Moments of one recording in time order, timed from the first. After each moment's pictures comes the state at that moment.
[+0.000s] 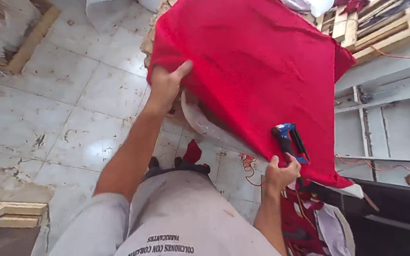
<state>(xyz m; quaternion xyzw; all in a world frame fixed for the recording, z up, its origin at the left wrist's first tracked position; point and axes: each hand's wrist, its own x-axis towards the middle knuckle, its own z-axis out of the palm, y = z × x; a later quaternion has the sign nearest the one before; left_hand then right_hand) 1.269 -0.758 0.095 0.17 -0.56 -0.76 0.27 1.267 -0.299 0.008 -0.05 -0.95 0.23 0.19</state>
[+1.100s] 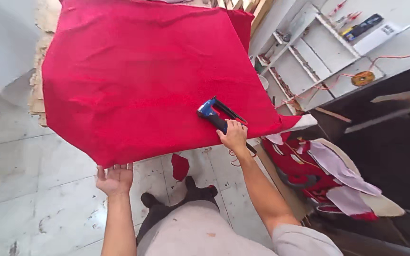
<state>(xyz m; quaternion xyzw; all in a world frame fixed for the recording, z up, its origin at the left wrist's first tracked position) 1.322 -0.601 -0.087 0.26 -0.22 -0.91 0.21 1.181 -0.174 -0.006 0.01 -0.99 0.11 0.02</state>
